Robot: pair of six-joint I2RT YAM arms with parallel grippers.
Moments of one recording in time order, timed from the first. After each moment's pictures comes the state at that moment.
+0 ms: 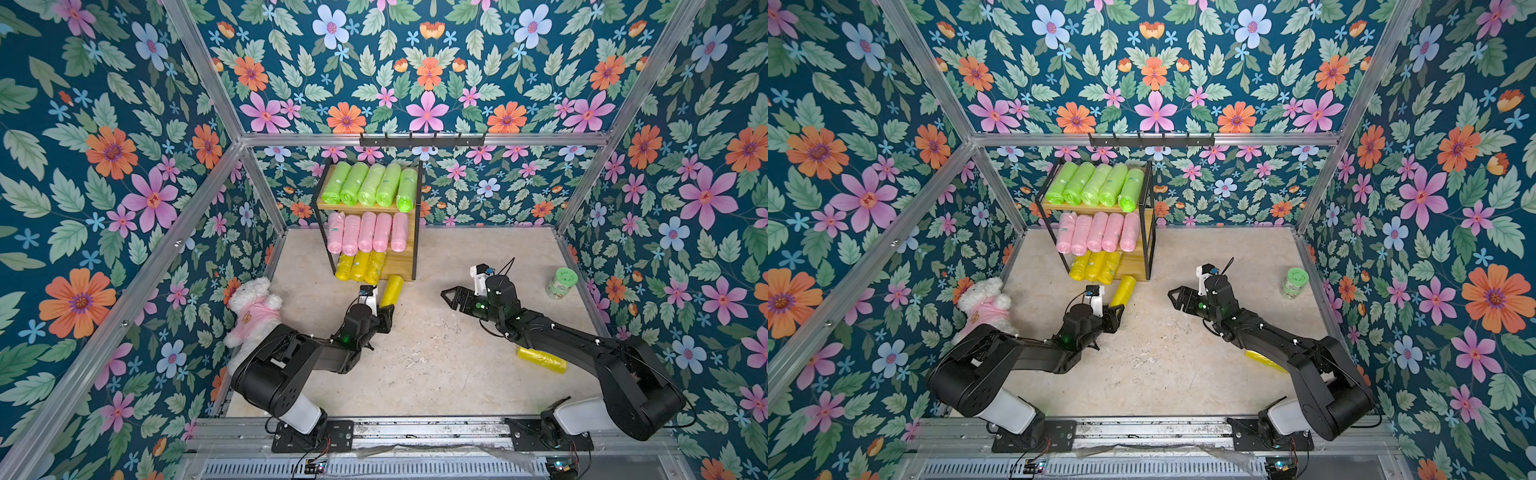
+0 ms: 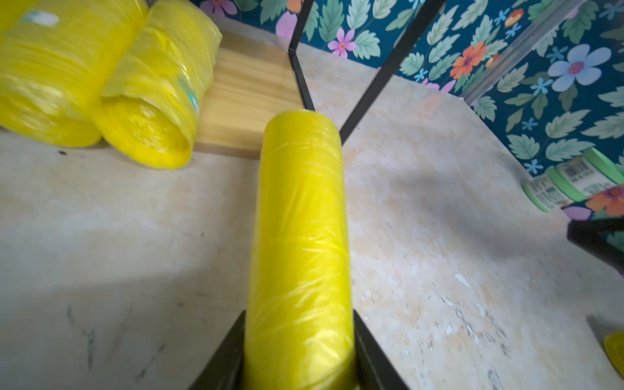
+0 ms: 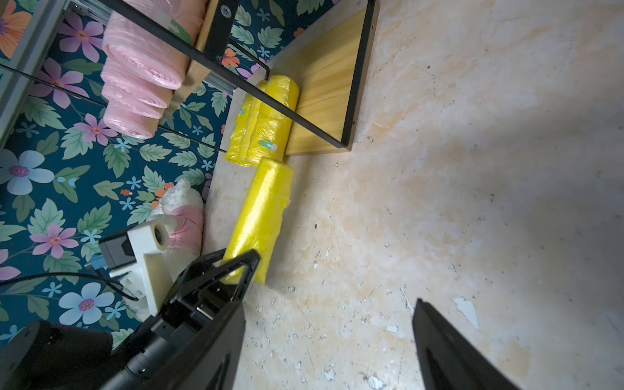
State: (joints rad) left arm -0.54 1.58 0.39 0.80 -0.04 -0.42; right arm 0.53 1.43 0.68 0.24 -0.29 0.76
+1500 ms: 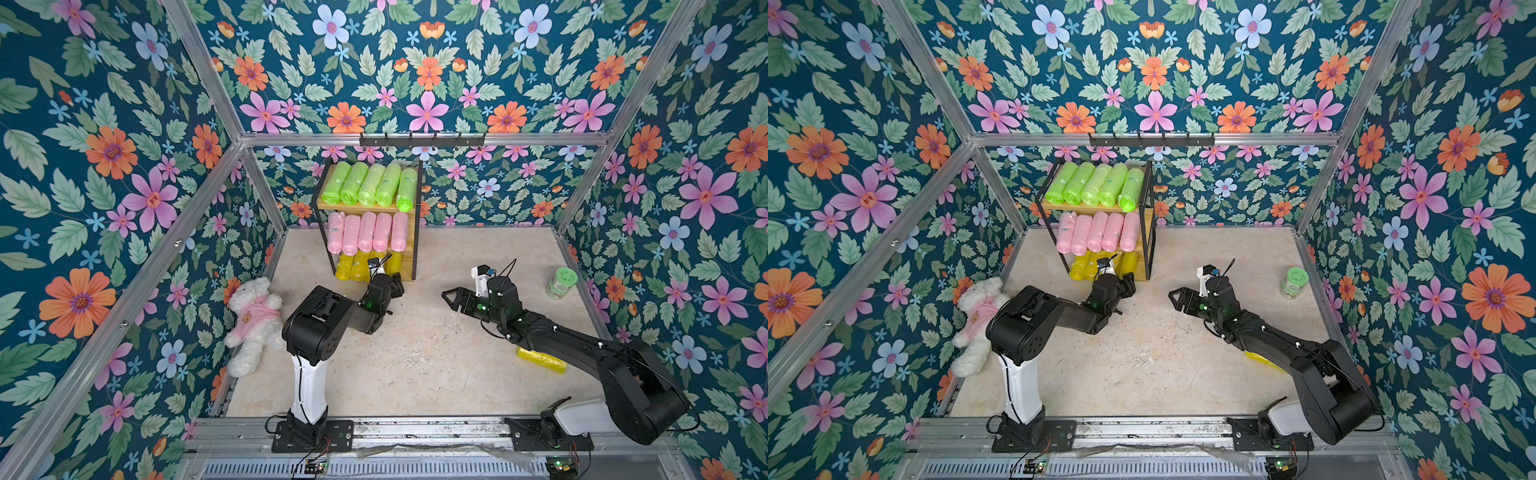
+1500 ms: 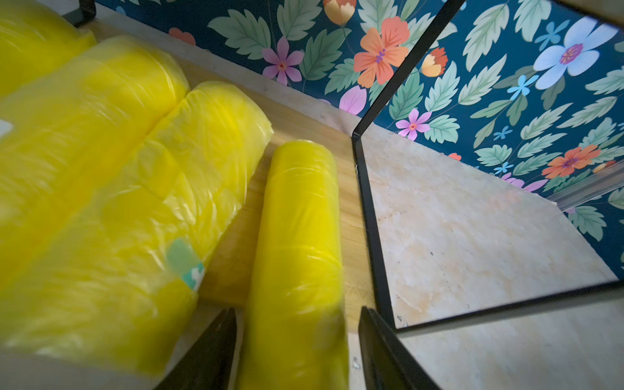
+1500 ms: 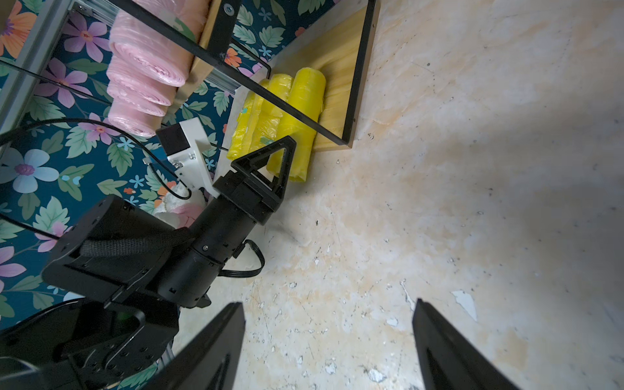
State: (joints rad) left arm -0.53 1.98 0.83 0.77 -0.27 -0.57; right arm 0.53 1.40 0.66 0.24 -0.29 0.76
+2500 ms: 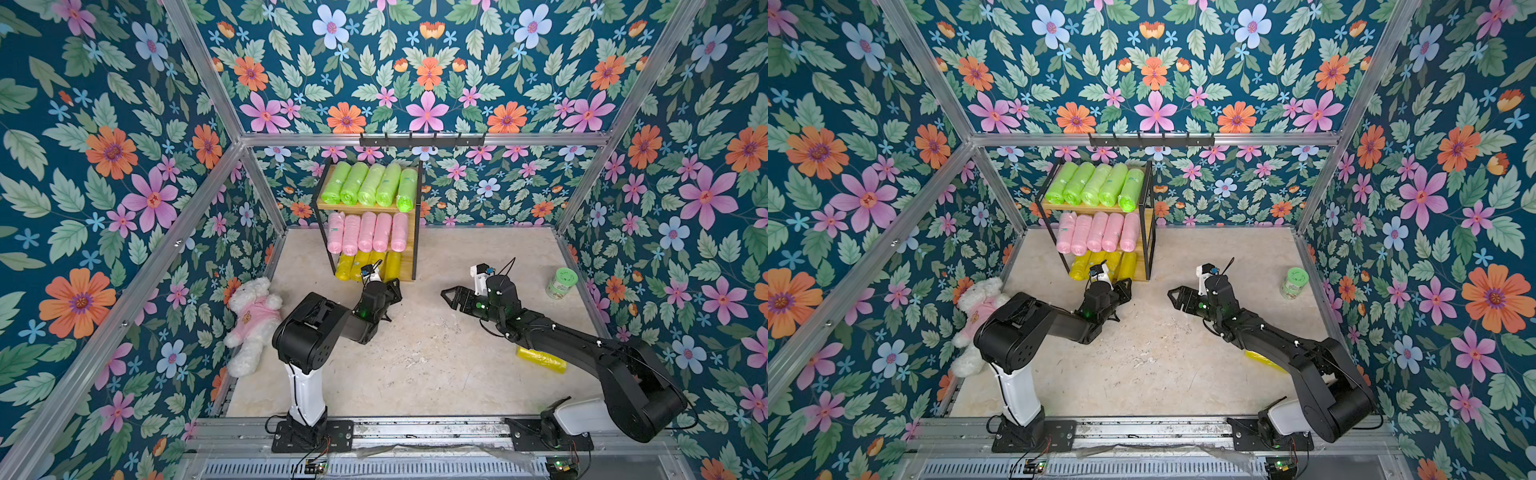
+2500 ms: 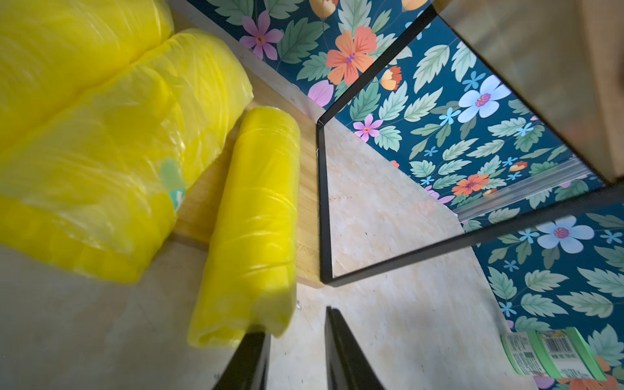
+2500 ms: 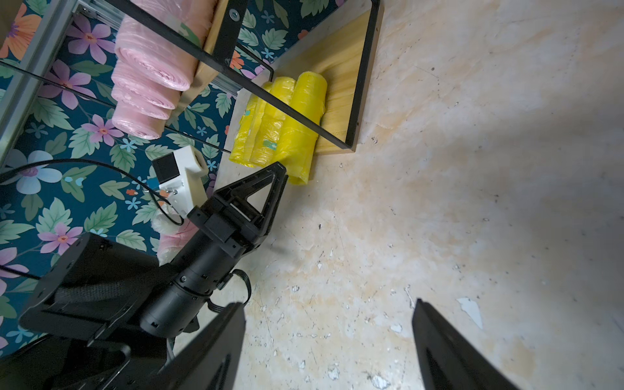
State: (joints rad) left arm -0.53 1.92 0.72 0.87 -0.15 -0.77; right arm 0.54 1.42 0.67 0.24 -0.29 0.76
